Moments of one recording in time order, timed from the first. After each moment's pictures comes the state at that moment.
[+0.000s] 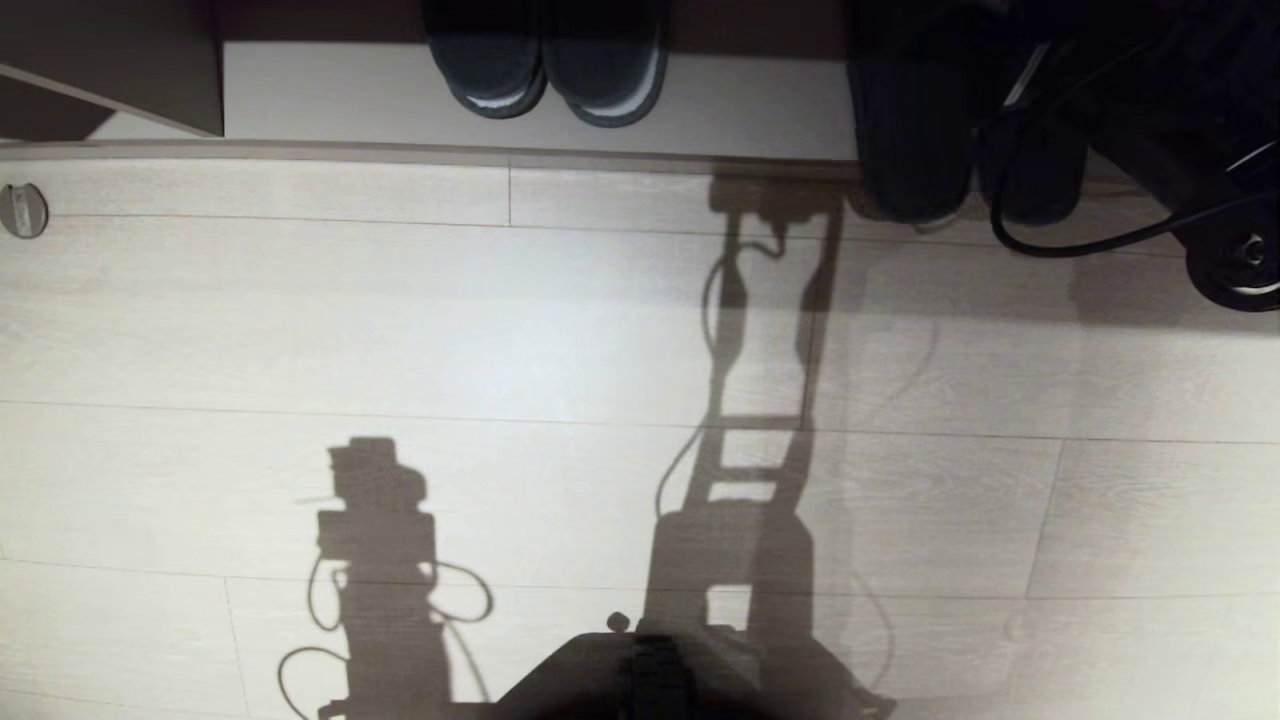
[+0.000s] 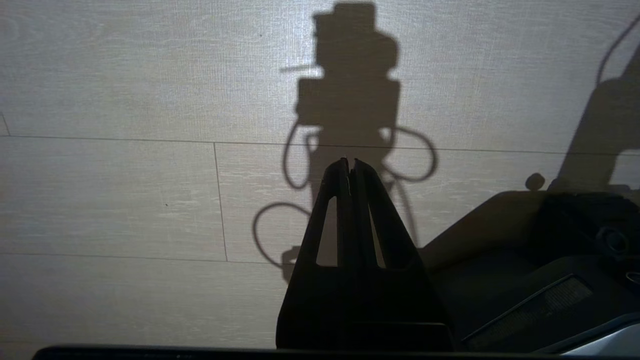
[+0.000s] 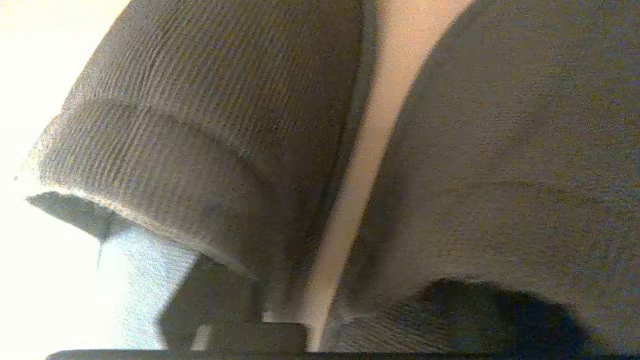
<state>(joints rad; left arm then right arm) 0.00 0.00 0.00 0.00 0.00 -0.01 0.07 1.84 -1.56 -0.81 0.20 -0.12</state>
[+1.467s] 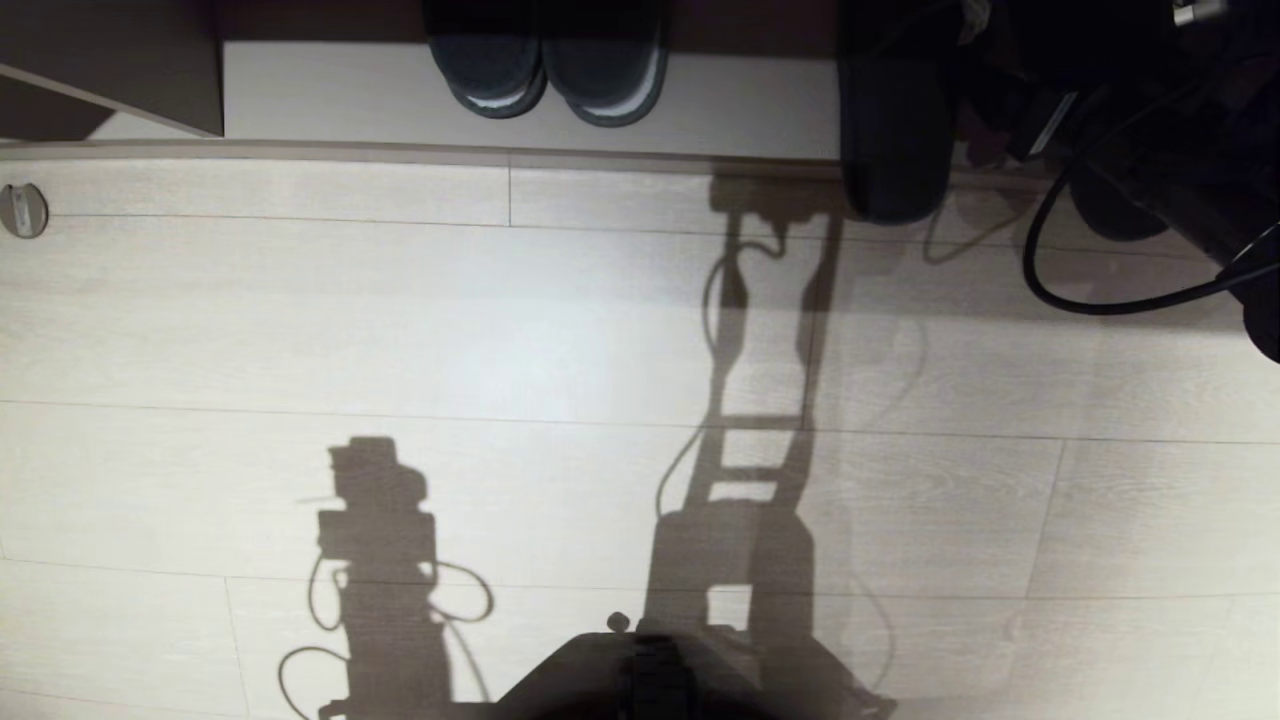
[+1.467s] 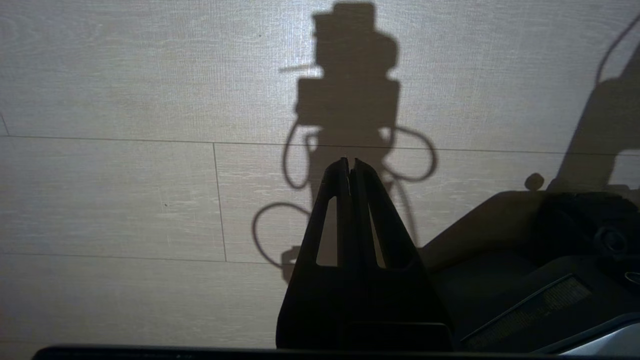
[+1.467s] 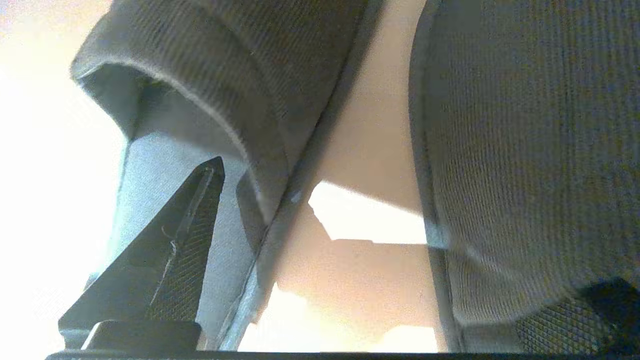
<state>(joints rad) 0.00 0.00 0.00 0.00 0.00 -0.01 0.07 1.70 -1.31 -0.86 0.20 -0.13</state>
